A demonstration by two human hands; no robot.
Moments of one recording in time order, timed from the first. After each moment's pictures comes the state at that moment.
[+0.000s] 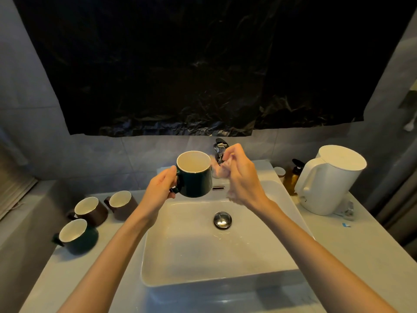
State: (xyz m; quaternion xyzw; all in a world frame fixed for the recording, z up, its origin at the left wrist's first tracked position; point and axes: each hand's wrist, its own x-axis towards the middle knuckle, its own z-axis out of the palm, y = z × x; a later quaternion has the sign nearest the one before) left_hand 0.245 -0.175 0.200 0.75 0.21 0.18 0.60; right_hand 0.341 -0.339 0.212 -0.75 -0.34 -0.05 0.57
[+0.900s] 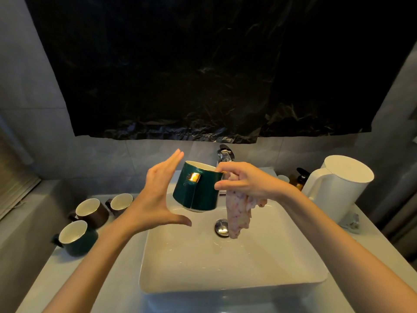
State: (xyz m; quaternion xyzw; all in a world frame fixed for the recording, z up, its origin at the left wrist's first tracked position) left_hand 0.227 -0.149 0.211 0.94 -0.01 0.17 0.29; right_hand 0.369 -0.355 0.252 -0.74 -0.50 0.22 0.39
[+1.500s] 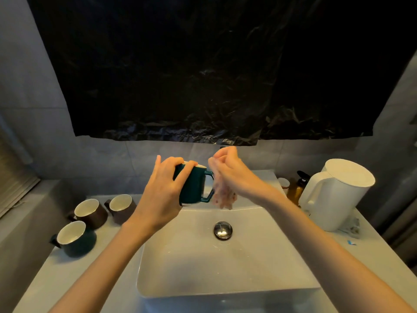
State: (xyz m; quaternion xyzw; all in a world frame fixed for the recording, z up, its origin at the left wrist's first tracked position) left_hand 0.252 -0.159 0.204 0.96 -0.01 0.29 -0.01; right_hand 0.355 -0.324 0.253 -0.82 -0.37 0.12 0.42
